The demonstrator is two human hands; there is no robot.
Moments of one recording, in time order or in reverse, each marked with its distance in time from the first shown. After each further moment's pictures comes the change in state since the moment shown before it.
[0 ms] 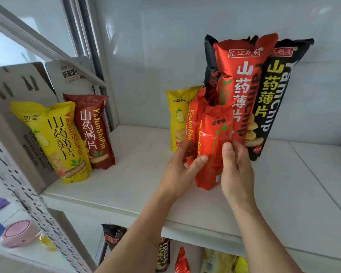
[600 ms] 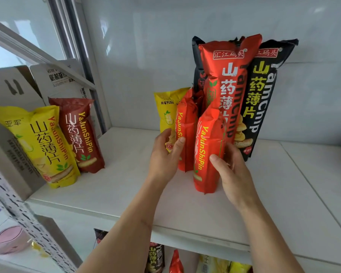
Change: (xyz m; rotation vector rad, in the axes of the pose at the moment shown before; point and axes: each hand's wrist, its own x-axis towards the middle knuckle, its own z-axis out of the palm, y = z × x) left_hand 0.041 -0.003 0.002 0.148 0.249 -0.056; right_hand 0.015 0.013 -0.033 0.109 -0.253 0.104
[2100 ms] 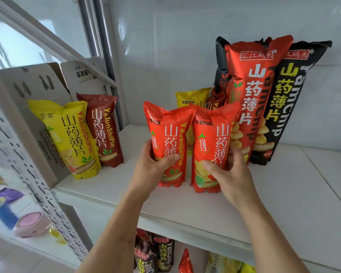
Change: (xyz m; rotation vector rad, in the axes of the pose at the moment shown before) left_hand -0.027 -0.010 -0.084 -0.329 -0.082 -0.171; right_hand 0.002 0.006 0.035 -0.031 -0.057 0.001
